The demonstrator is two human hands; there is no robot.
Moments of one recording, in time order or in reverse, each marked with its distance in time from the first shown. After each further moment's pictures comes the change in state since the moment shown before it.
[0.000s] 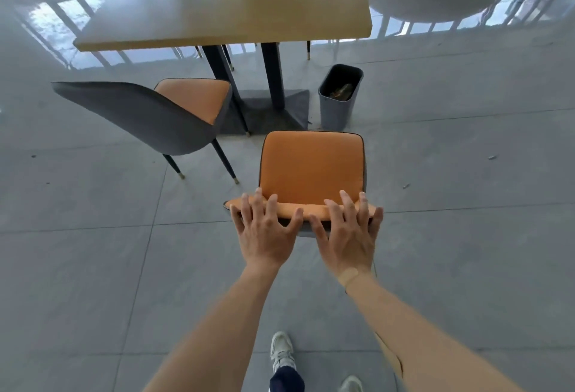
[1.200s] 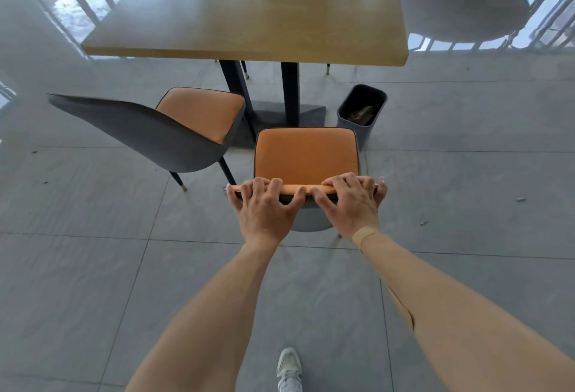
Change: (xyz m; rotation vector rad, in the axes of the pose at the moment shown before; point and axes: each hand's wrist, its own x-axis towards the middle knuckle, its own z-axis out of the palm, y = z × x) left_hand 0.175 0.003 0.004 -0.038 0.096 -0.044; right_hand 0.208 -0.031 0.027 0.087 -0.065 -0.135
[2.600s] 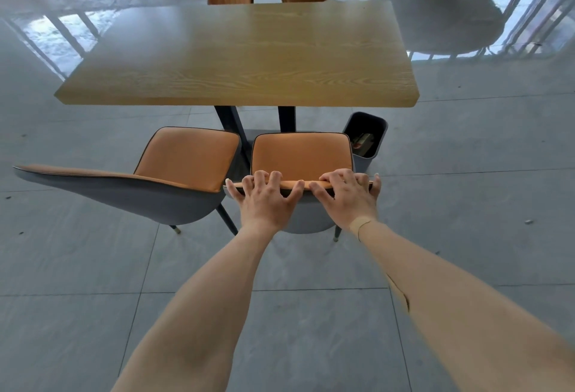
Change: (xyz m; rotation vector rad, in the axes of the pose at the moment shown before) left_hand 0.211 -0.011 0.015 0.028 -0.201 0.086; right_hand 0.185 -0.042 0.010 -0.089 -0.175 0.073
